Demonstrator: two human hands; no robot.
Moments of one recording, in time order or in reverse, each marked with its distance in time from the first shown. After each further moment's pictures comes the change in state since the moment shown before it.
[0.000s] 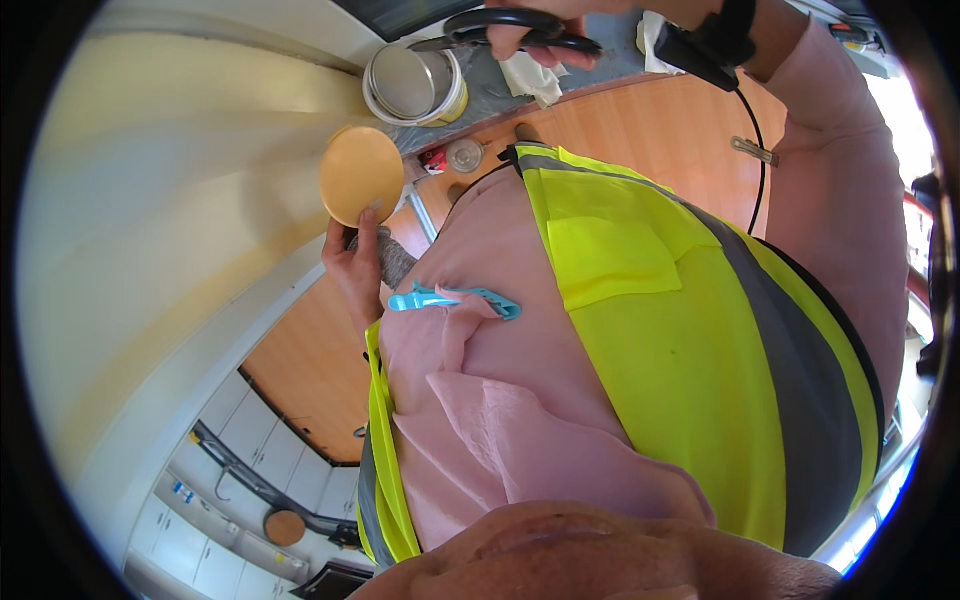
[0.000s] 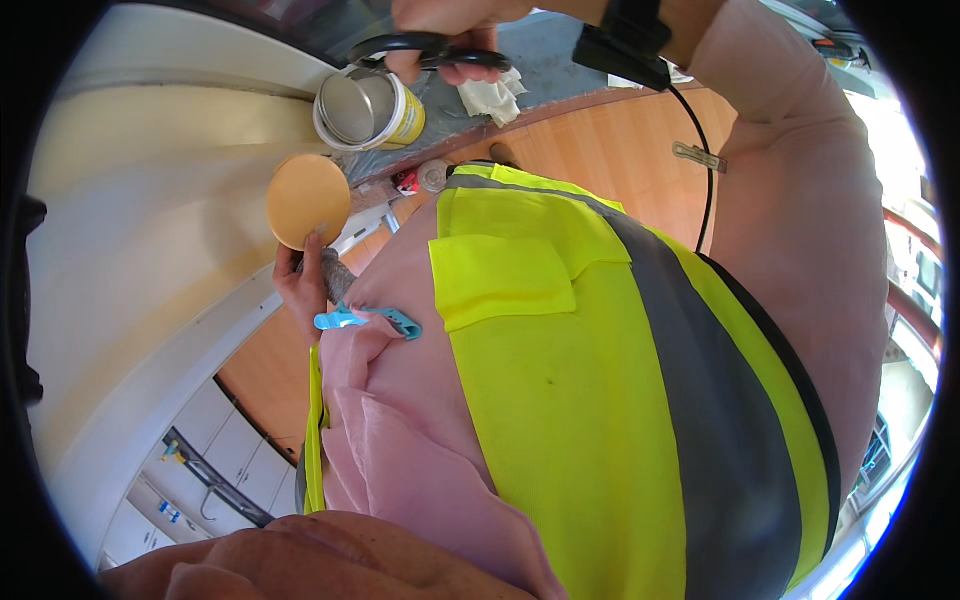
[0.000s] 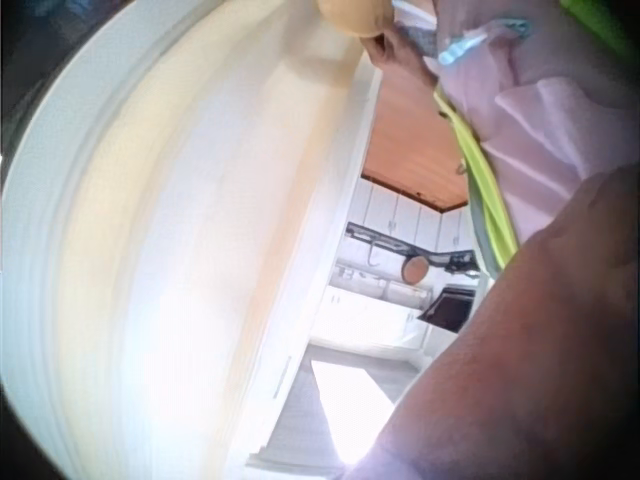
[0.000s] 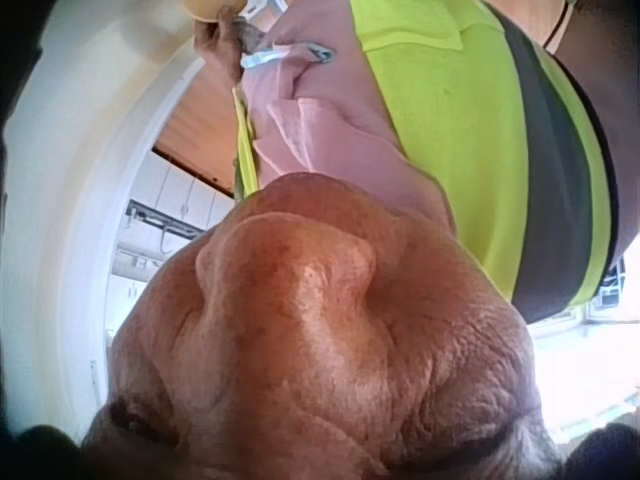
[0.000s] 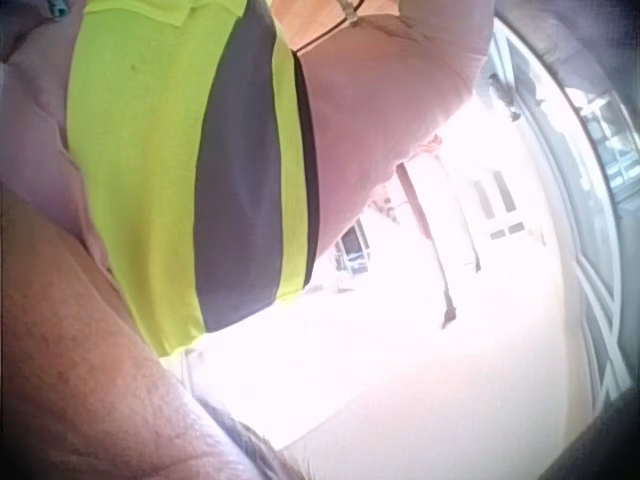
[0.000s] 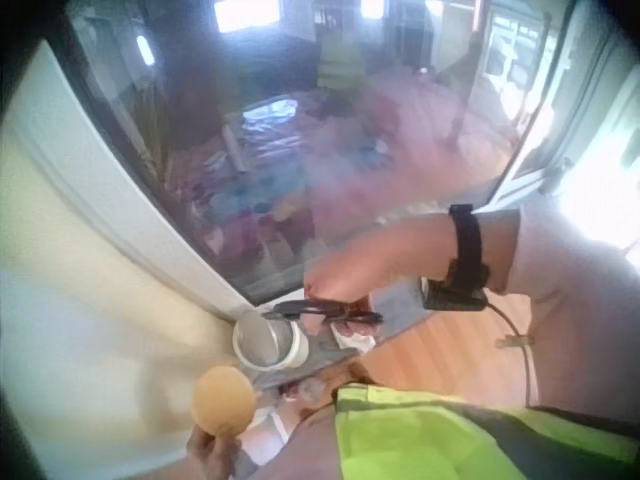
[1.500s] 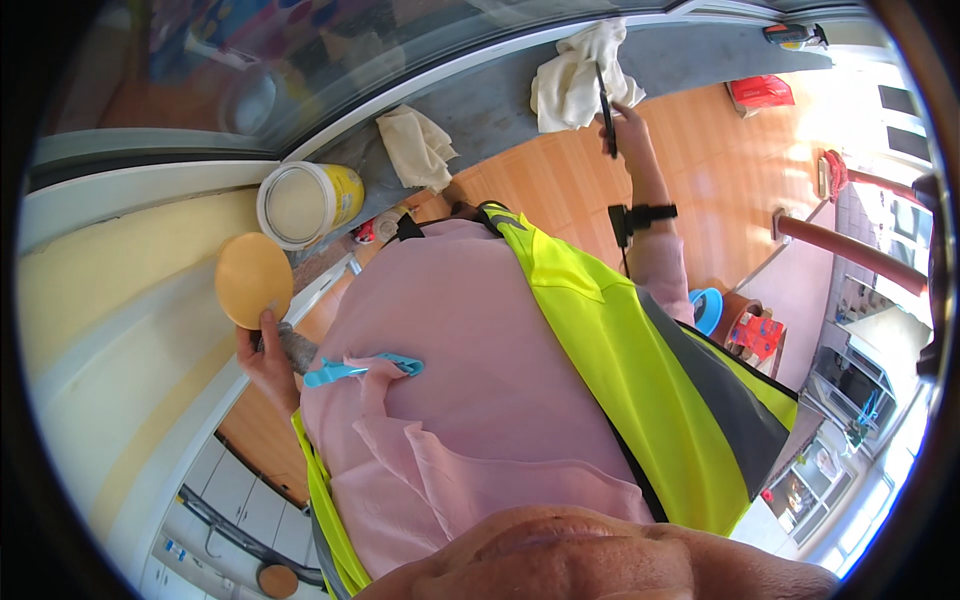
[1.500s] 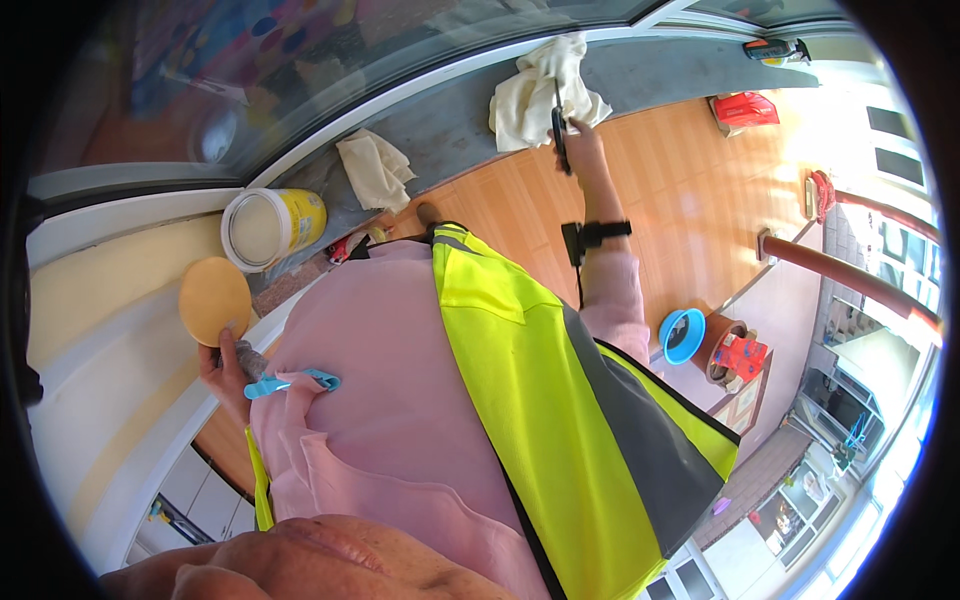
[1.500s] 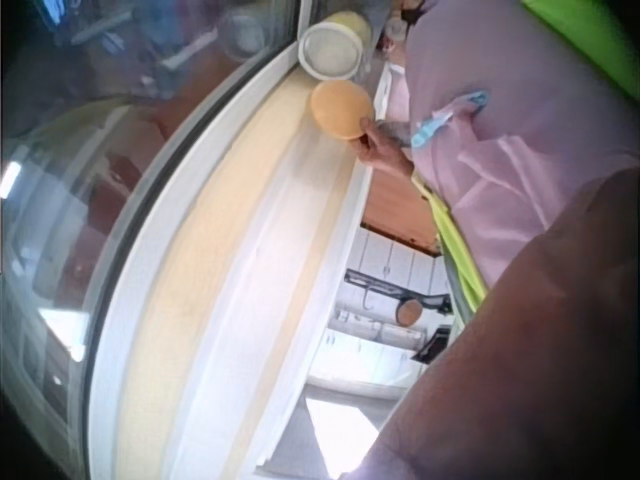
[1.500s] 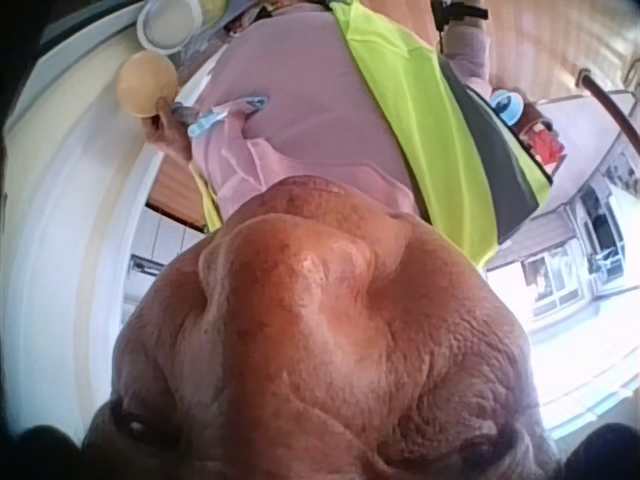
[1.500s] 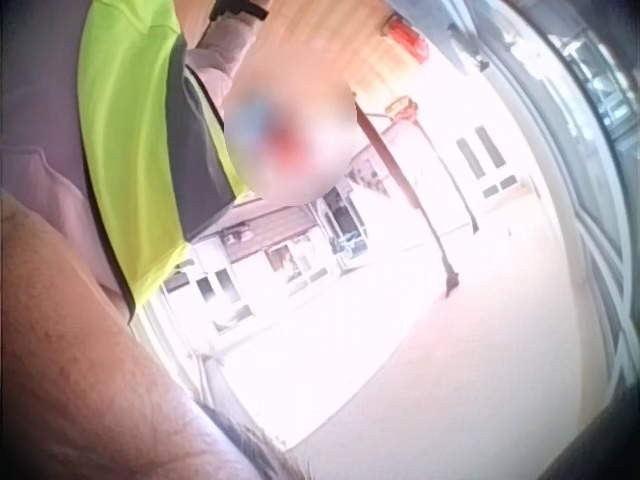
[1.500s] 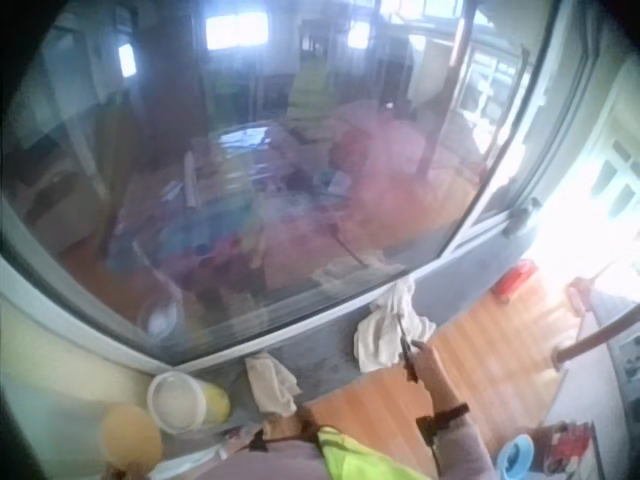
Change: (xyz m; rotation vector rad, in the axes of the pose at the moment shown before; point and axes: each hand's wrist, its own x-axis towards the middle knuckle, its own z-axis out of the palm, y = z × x) left_hand -0.008 0.057 0.030 0.147 0.132 0.061; right_hand -0.102 0.379 0.044 0.822 1.411 0.202
